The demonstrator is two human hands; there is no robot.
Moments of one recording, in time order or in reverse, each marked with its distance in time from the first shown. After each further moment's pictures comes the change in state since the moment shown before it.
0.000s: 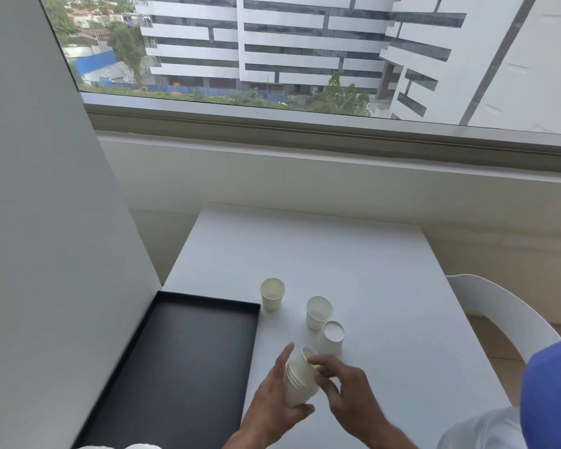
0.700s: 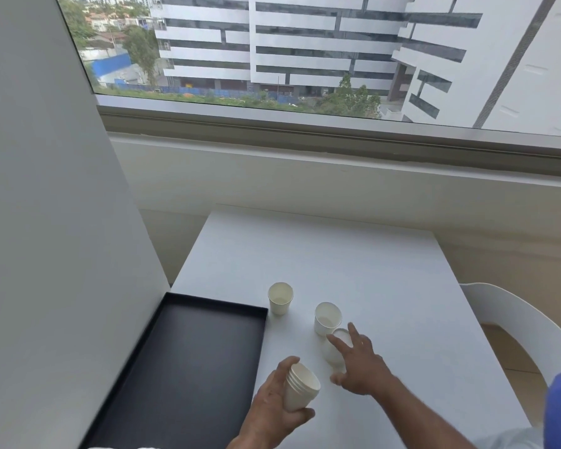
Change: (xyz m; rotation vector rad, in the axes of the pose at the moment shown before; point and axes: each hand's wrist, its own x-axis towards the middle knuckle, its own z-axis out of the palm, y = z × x) left_hand 0.002 -0.006 -0.008 0.020 0.076 0.004; right_hand 0.077 0.053 -0.013 -0.785 -0.462 0.315
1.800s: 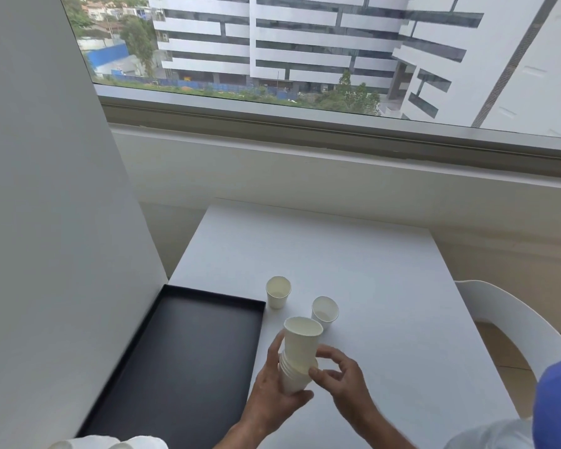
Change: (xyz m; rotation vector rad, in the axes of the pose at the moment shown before) left_hand 0.007 0.003 0.001 -0.266 0.066 0.042; right_hand -0.065 -0.047 0.018 1.207 0.305 -0.155
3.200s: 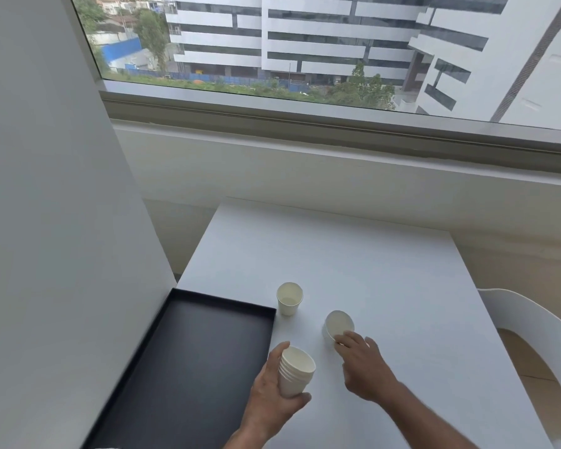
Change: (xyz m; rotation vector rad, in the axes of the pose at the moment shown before) left_hand 0.017 -0.010 -0.017 0.082 0.104 -0.094; right_hand 0.089 0.024 -0.031 -1.288 -0.257 -0.231
